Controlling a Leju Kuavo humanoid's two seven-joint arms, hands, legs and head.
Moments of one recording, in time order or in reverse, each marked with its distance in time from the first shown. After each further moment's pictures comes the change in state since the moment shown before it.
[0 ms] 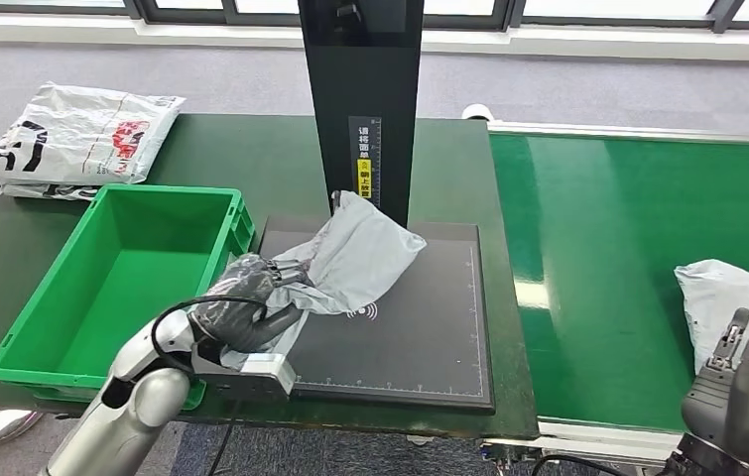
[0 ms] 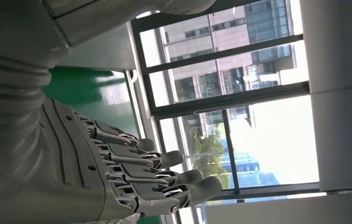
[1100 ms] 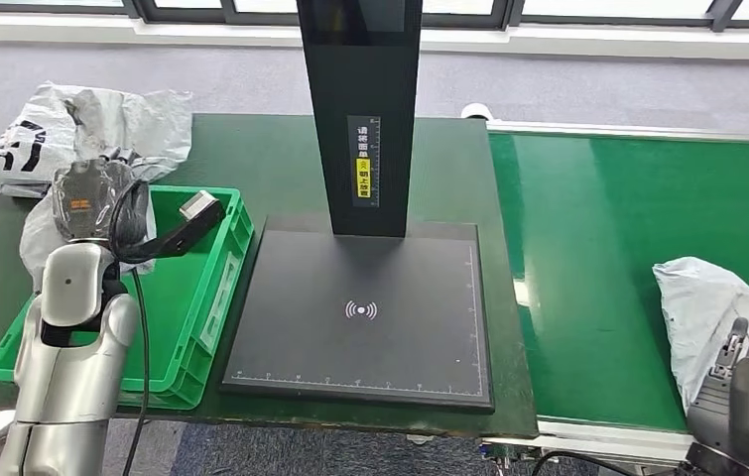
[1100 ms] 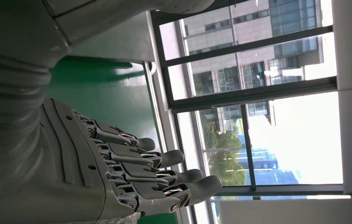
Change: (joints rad) left arm -0.179 -0.076 0.395 0.163 -0.814 0.182 0.559; right arm 0.001 0.059 -0.078 -0.018 0.064 0.080 0.091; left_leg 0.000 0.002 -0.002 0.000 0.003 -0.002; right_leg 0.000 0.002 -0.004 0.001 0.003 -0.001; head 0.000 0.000
